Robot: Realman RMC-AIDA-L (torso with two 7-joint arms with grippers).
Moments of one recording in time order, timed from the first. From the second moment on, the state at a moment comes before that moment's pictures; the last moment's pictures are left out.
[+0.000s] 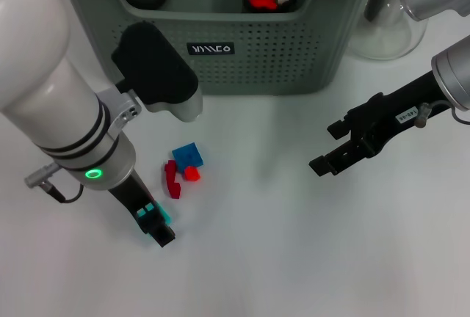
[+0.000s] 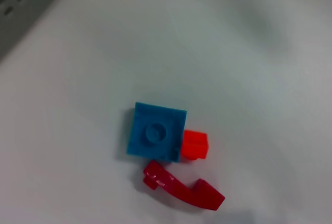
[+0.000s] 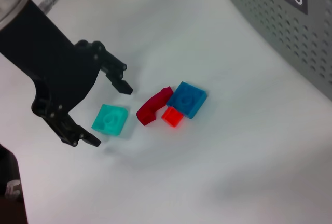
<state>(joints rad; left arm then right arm) -0.45 -2.18 1.69 1.45 2.78 1.63 -2.61 0.74 2.07 -1.12 -0.96 -2.37 -1.63 2.13</state>
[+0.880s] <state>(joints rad) -0.44 -2.18 1.73 1.46 2.80 1.61 -2.62 0.73 2.07 -1.11 -0.96 -2.37 -1.63 2.13</state>
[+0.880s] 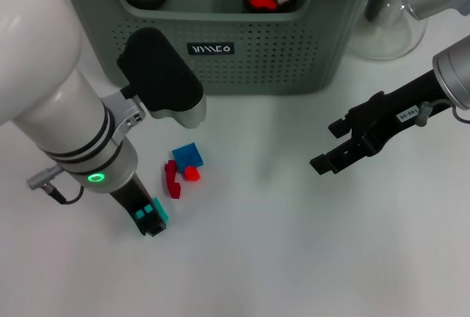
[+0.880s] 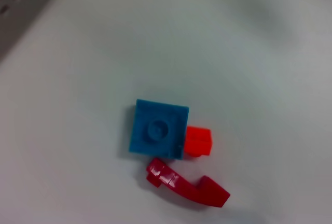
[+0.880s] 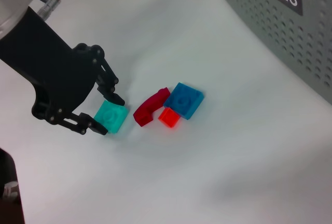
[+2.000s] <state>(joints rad) -0.84 -2.09 0.92 1.68 2.44 1.51 -2.43 0.75 2.07 -1.11 -0.97 -2.37 -1.62 2.14</state>
